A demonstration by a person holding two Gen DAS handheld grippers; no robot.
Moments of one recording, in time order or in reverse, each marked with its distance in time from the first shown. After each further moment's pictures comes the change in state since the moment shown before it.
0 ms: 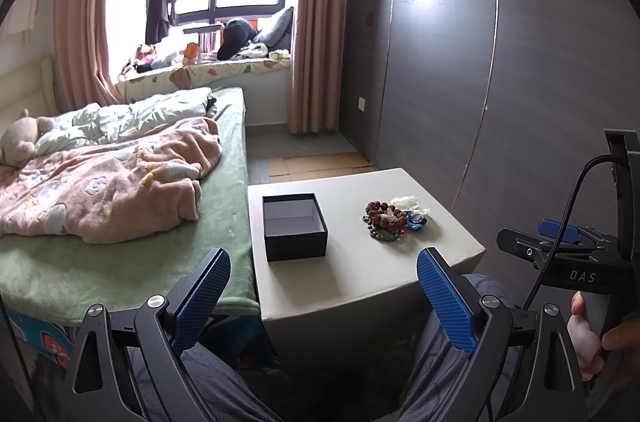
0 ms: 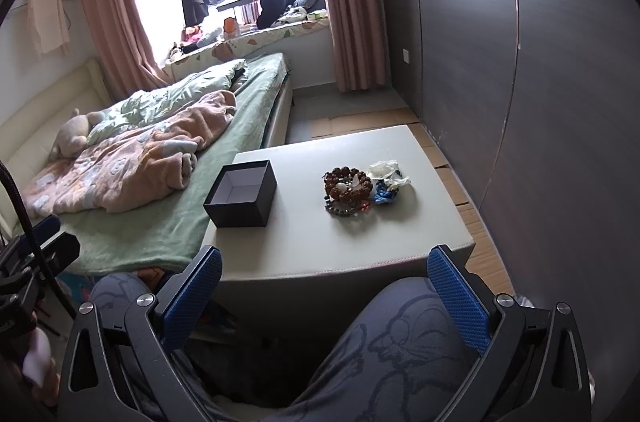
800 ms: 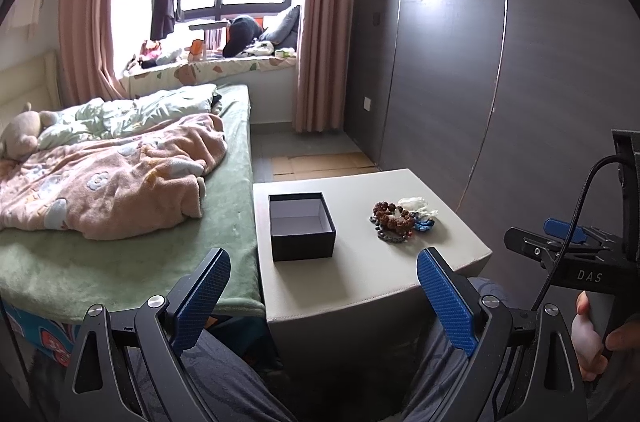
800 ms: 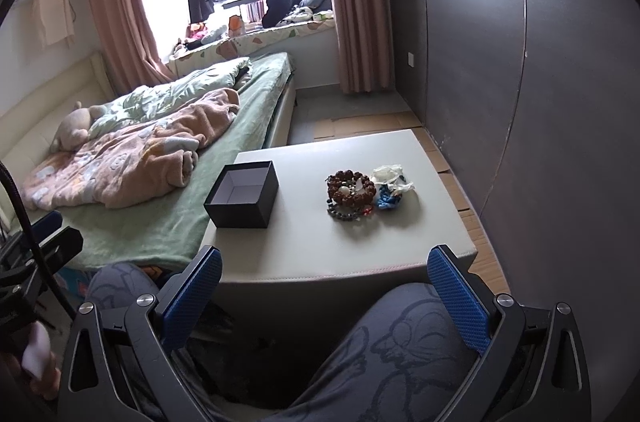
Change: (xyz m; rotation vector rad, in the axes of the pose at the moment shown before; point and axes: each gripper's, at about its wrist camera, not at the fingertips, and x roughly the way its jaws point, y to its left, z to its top) left arm 0.008 0.010 -0.001 -0.015 0.001 0.012; right arm 0.005 0.006 -0.001 -0.023 -0.006 0.000
